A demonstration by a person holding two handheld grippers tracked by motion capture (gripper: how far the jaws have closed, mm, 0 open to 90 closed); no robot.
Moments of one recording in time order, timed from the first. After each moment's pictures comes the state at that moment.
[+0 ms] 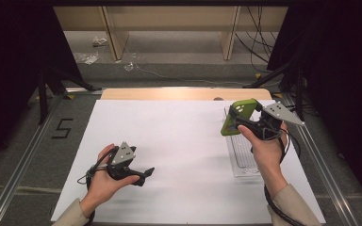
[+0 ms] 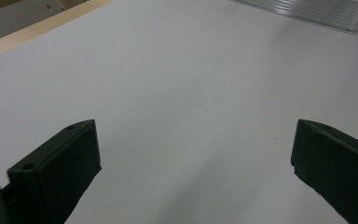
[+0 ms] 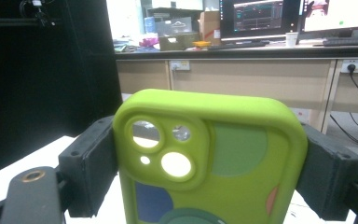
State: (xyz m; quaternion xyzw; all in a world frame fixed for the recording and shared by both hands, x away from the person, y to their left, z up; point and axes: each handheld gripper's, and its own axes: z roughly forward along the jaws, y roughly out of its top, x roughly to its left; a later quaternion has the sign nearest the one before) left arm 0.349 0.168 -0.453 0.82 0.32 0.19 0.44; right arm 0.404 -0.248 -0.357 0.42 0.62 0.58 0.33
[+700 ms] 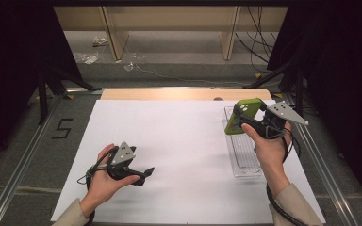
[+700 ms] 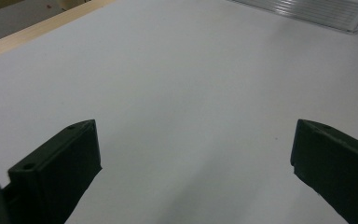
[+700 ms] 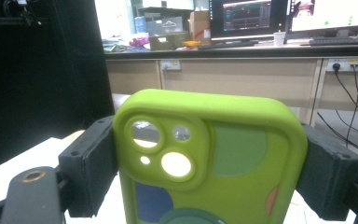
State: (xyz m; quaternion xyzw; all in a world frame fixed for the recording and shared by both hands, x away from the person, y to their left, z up) left arm 0.349 0.168 -0.453 0.82 0.32 0.19 0.44; right arm 0.406 -0.257 -0.357 0.43 0.61 0.57 0.34
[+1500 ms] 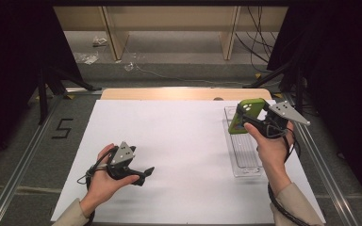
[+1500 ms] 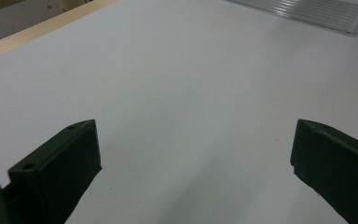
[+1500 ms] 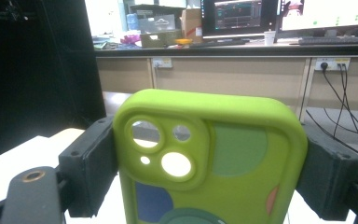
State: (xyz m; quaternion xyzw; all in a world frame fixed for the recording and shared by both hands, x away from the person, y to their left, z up) left arm 0.349 0.168 -0.452 0.82 0.32 0.19 0.44; right arm 0.410 -0.264 -0.360 0.44 0.61 0.56 0.35
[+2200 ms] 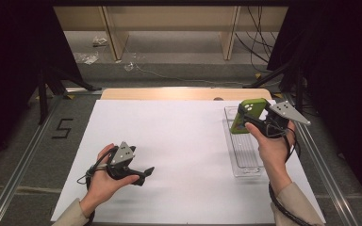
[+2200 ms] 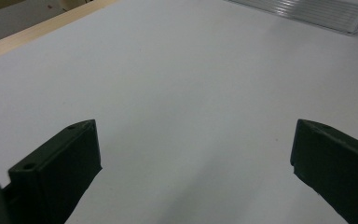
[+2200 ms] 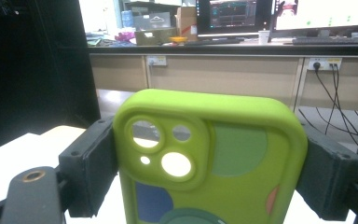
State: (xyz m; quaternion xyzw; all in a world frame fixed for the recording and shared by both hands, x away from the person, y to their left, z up) left arm 0.349 0.168 -0.452 0.82 0.32 0.19 0.44; right arm 0.412 -0.268 -0.361 0.44 0.61 0.55 0.36
